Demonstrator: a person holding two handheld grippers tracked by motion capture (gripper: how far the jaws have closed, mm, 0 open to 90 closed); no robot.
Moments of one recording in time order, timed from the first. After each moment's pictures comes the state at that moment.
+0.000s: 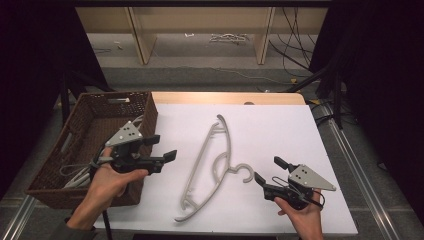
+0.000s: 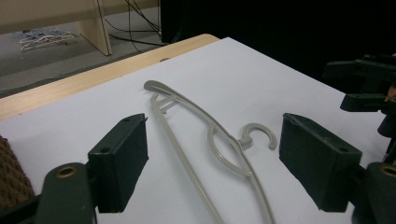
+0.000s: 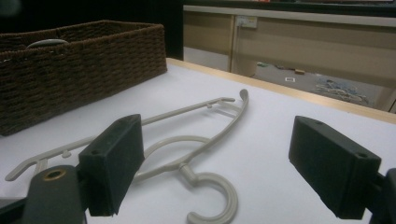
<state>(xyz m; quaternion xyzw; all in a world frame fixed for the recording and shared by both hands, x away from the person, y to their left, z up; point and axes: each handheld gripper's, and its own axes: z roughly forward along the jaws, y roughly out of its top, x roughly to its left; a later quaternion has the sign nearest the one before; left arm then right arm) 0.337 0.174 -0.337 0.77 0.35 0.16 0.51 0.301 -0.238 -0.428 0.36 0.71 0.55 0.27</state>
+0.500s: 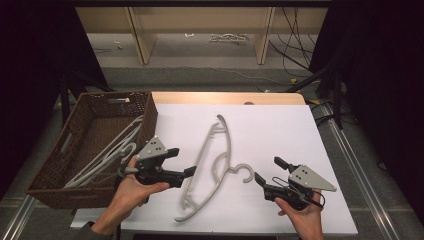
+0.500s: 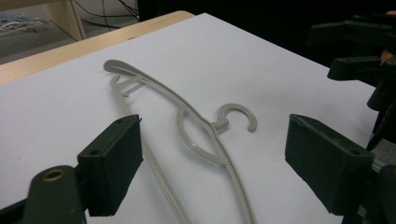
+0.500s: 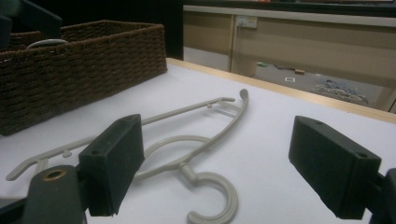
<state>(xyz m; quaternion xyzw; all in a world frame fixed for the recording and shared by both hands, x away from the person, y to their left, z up) 0.333 0.132 -0.375 0.79 0.33 0.12 0.50 0.301 -0.239 -0.427 0.35 0.71 0.55 0.27</state>
